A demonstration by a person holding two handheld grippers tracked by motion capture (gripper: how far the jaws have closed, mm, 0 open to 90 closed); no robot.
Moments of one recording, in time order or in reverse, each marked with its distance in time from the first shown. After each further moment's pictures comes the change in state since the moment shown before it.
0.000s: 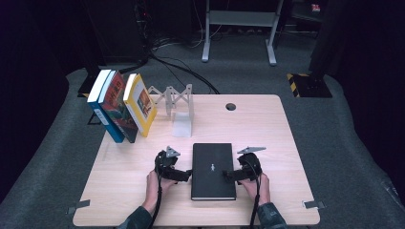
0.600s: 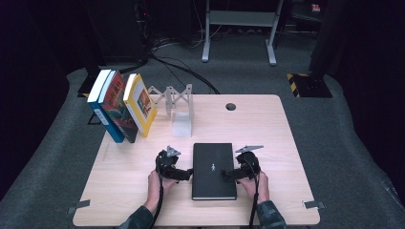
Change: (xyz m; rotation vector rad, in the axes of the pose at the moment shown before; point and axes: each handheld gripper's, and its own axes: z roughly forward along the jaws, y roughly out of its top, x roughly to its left) left arm -0.002 0.004 0.005 0.001 0.004 -0.013; right arm -0.002 0.005 0.002 0.021 -0.003 -0.007
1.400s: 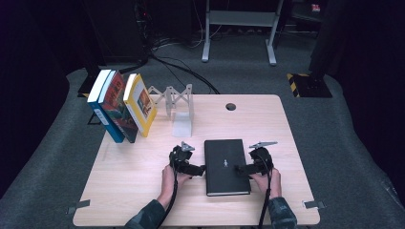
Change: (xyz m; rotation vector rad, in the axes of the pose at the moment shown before) left arm -0.025 0.028 0.030 0.016 -0.044 -0.004; right arm -0.040 -0.002 -0.017 0.009 -0.061 0.049
